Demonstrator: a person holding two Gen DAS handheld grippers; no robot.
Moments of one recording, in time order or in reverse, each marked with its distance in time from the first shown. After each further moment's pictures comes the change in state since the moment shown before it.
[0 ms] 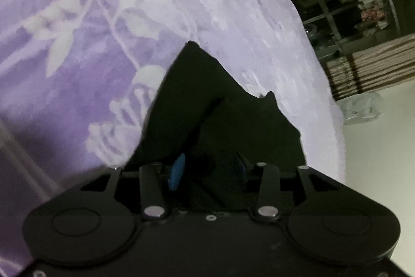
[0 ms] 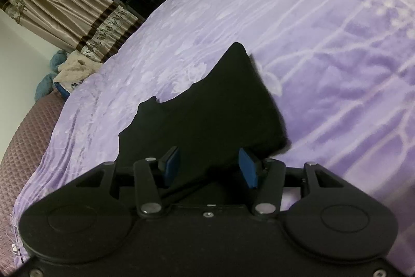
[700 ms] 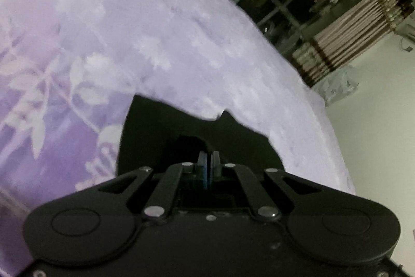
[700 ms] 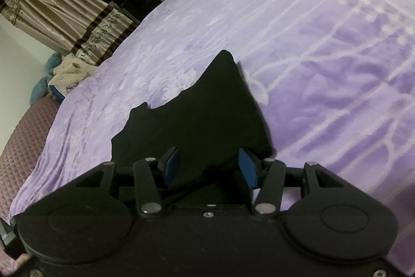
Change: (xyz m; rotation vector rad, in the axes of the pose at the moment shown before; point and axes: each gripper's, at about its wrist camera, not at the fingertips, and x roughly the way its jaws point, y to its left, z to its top) left arm -0.025 -0.030 0.012 0.258 -0.074 -0.081; right arm 0.008 -0.007 0.007 0.002 -0.011 -0.027
